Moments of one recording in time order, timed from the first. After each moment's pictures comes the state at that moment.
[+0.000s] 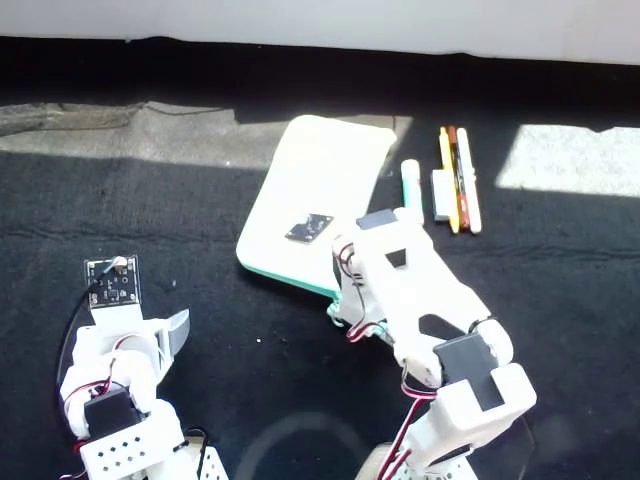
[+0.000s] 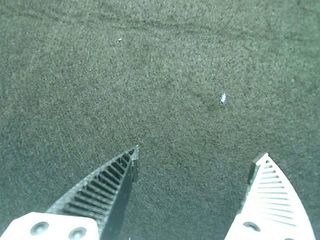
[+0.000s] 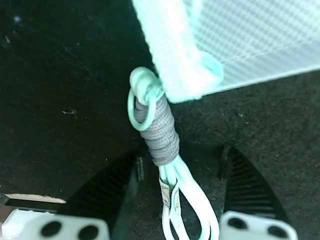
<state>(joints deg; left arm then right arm) -28.9 -103.7 96.2 65.5 -13.8 -25.8 6.3 27.7 72.7 34.2</state>
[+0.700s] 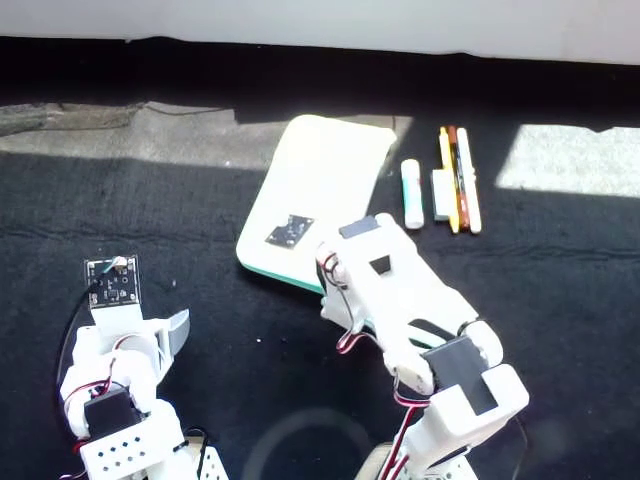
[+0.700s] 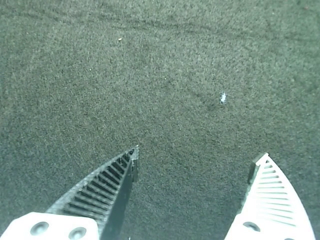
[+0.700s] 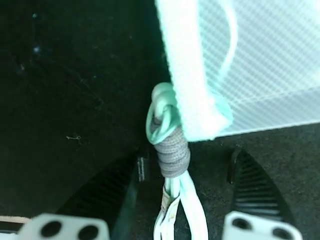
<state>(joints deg) -28.9 -103.7 96.2 65.5 -13.8 -31.6 6.3 28.2 68.3 34.2</state>
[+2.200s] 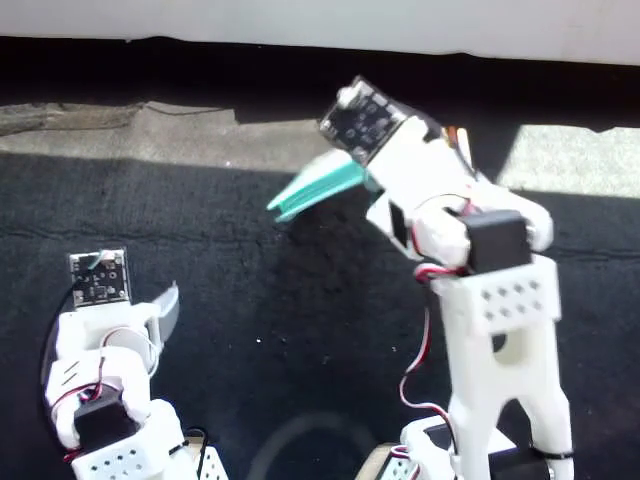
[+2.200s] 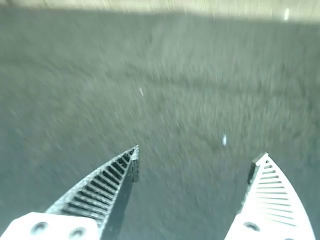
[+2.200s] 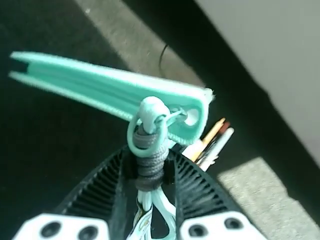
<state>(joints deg) -28.9 -101.7 82.6 65.5 -13.8 -20.0 -28.0 -6.3 80.7 40.0</state>
